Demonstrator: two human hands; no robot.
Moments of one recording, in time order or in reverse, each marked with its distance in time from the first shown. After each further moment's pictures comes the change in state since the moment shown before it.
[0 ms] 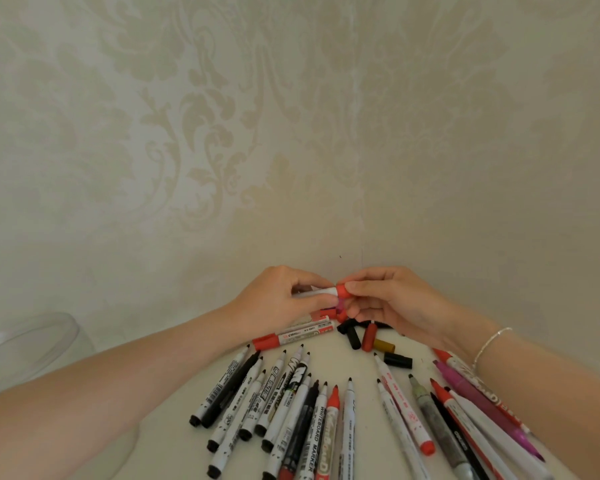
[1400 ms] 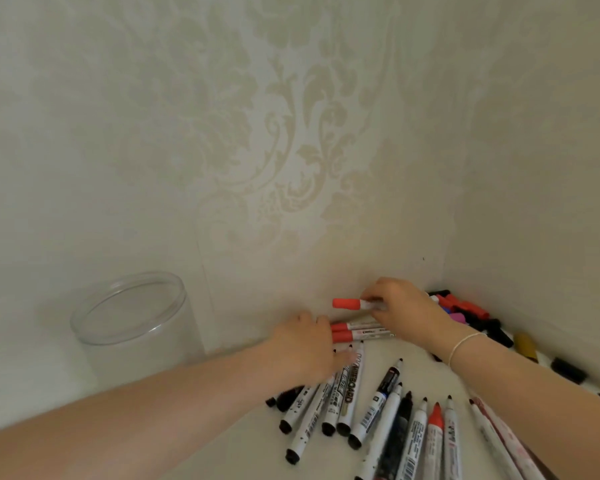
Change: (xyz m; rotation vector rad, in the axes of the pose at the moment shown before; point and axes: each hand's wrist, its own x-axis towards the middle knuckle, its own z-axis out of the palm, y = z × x) left_hand -0.057 -0.061 0.007 0.685 -0.262 -0.522; right_hand 0.100 0.056 0.058 -1.437 0.025 -0.331
